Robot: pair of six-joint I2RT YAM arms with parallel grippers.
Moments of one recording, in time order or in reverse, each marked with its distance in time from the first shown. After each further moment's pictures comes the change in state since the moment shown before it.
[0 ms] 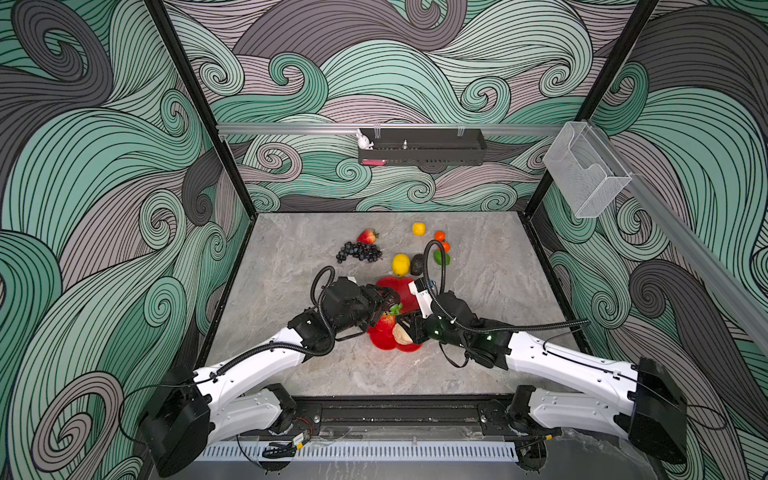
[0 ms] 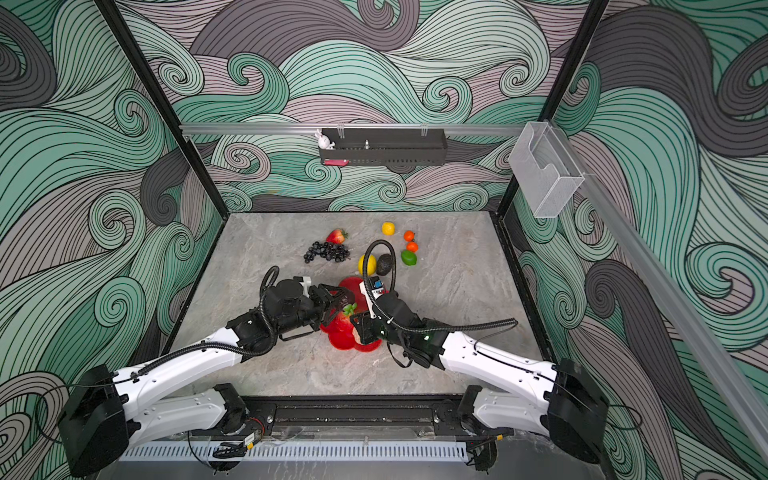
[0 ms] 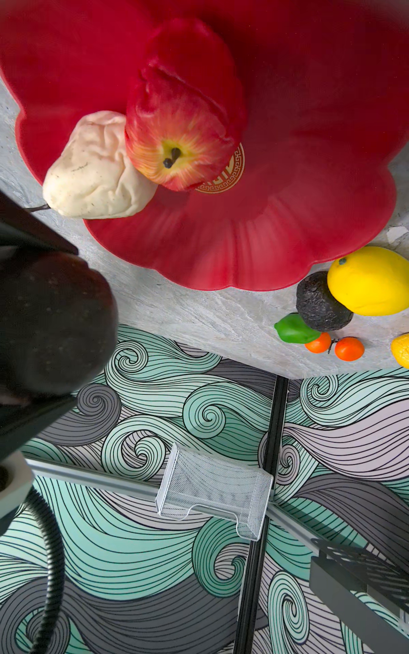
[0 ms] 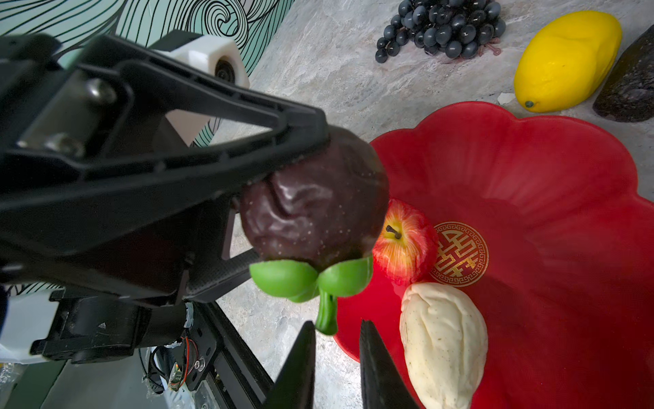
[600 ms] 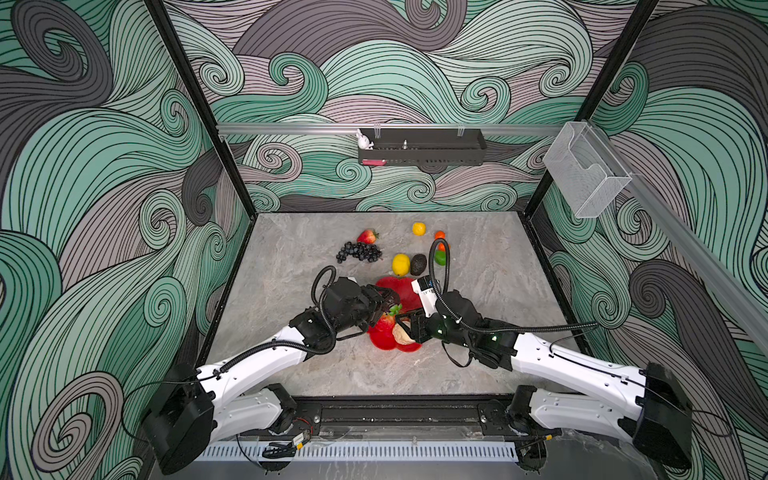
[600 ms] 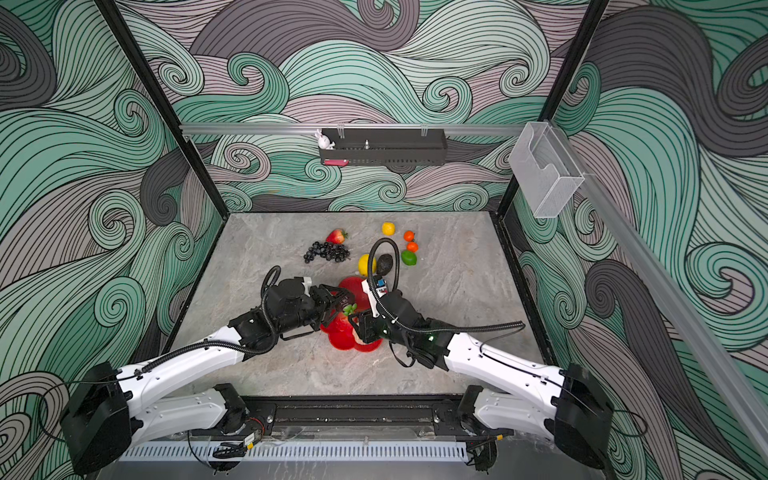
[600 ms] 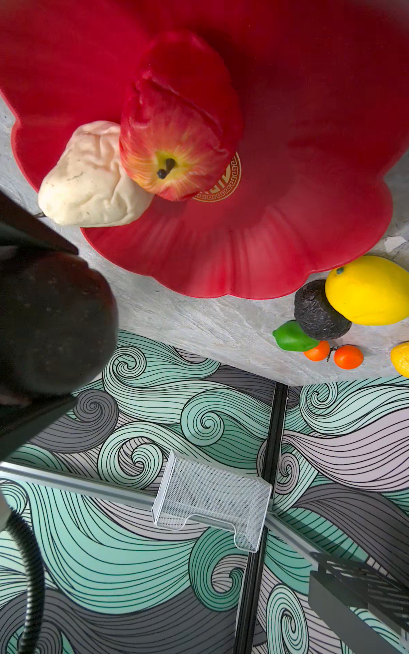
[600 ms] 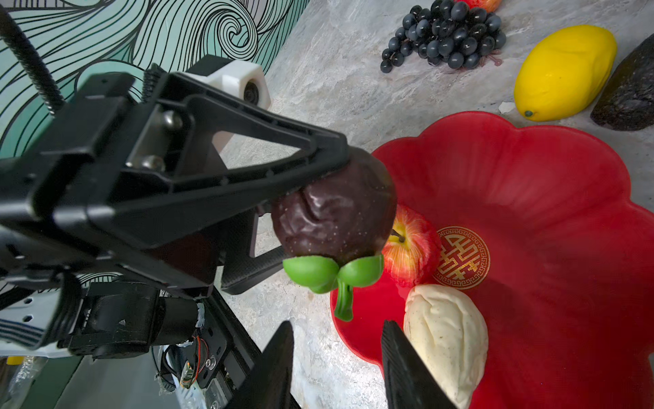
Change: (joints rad) left arm 0.015 0.013 0.000 -0.002 0.005 0.000; right arm -0.010 -0.039 0.000 -0.008 -0.010 0.001
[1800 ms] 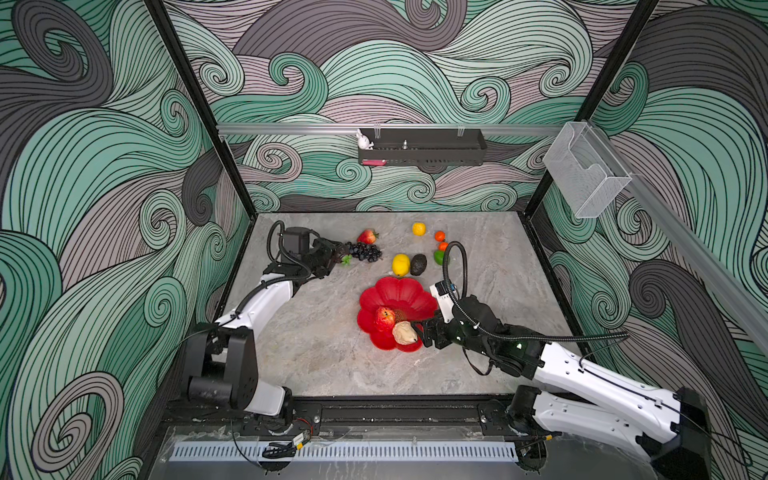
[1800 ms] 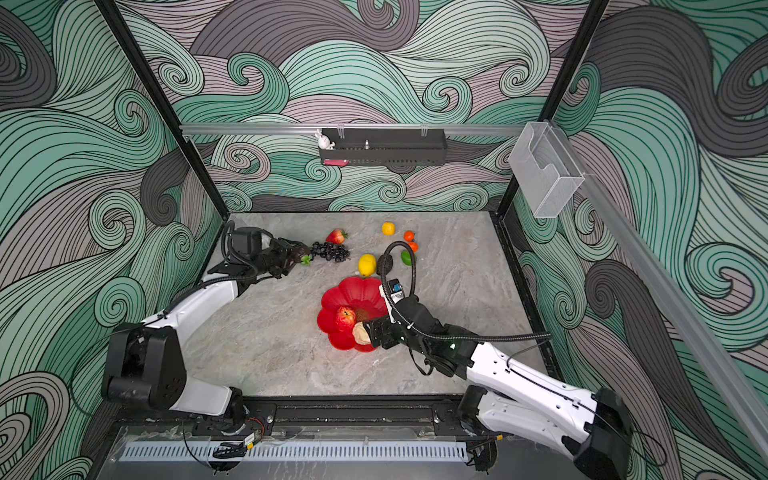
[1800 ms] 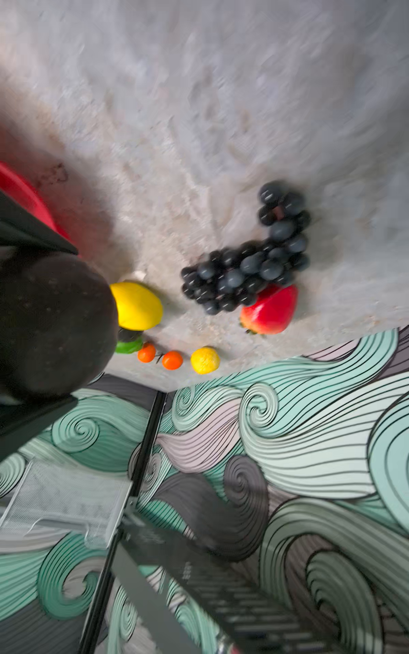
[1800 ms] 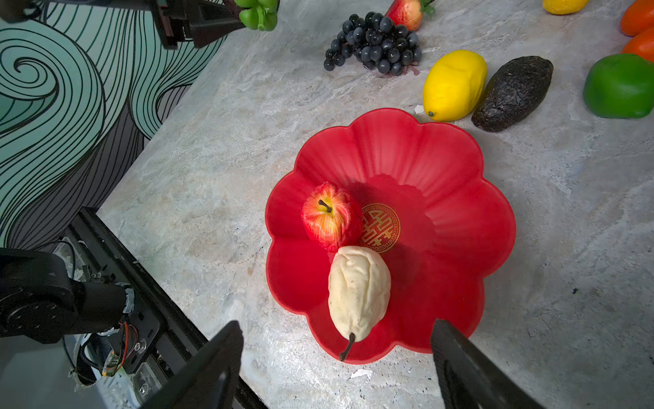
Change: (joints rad) left arm 0.568 0.280 0.288 -0.121 0.261 0.311; right arm -0.023 -0.163 -0.006 -0.251 0.116 -0.105
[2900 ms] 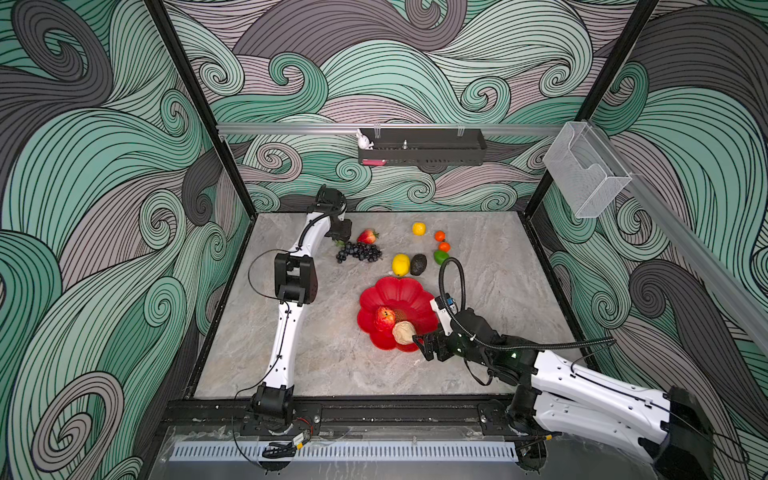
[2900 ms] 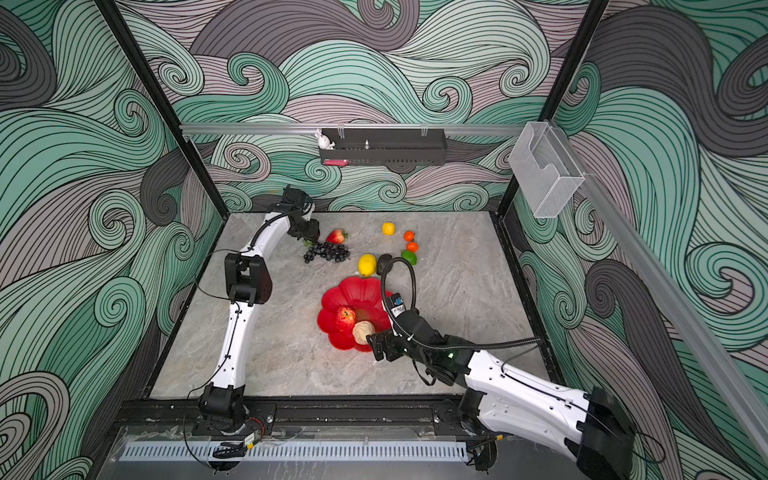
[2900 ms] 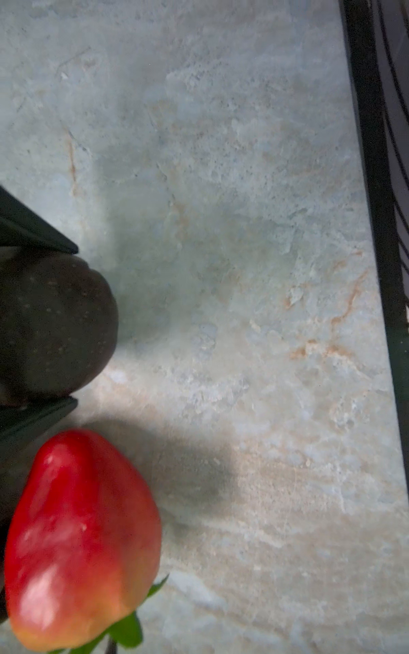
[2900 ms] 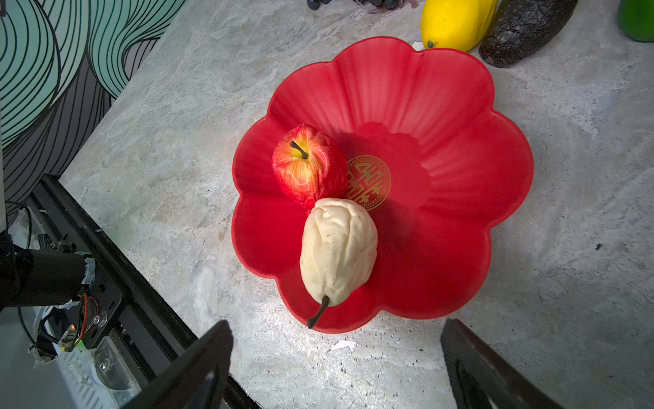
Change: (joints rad) left arm 0.039 1.270 1.632 -0.856 -0.296 1.240; right arm 0.011 -0.035 -0.172 0.068 -0.012 0.009
